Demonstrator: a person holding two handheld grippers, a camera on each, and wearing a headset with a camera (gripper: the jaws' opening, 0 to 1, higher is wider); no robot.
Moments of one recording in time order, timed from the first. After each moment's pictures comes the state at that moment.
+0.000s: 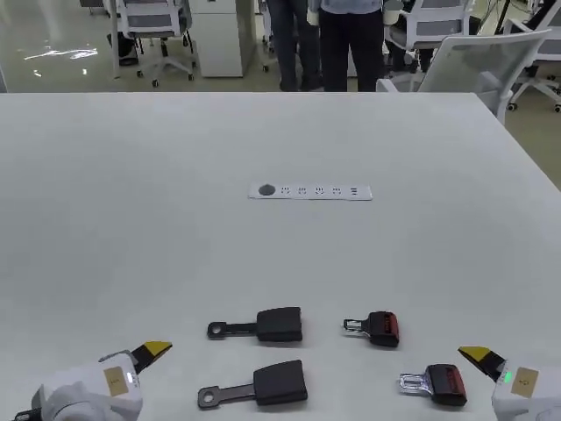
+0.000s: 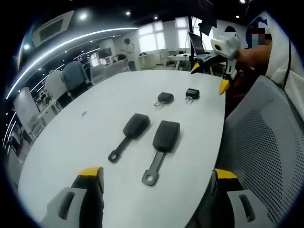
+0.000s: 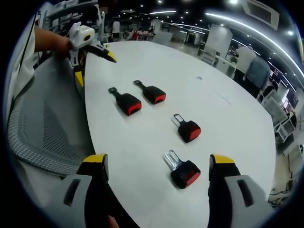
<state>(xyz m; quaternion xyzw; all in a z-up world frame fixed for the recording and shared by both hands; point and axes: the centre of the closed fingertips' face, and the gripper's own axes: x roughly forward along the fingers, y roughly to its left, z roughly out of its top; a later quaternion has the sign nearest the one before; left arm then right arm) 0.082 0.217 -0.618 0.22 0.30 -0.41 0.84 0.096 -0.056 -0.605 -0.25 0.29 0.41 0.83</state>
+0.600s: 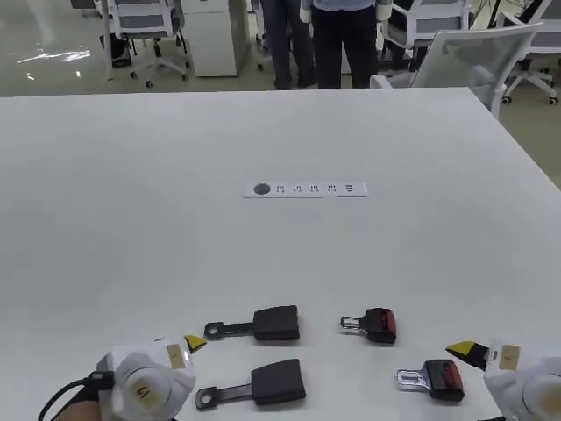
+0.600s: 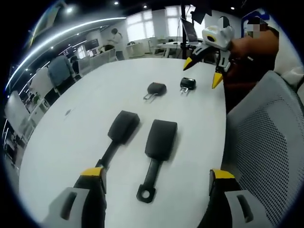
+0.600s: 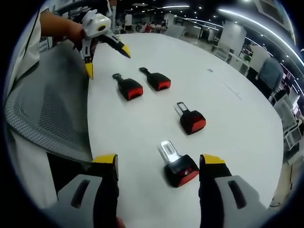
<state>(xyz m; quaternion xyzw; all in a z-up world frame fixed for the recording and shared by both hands) 0.104 0.179 -0.640 0.25 0.35 -0.44 0.79 0.115 -0.075 -0.646 -0.27 0.32 0.46 0.78</state>
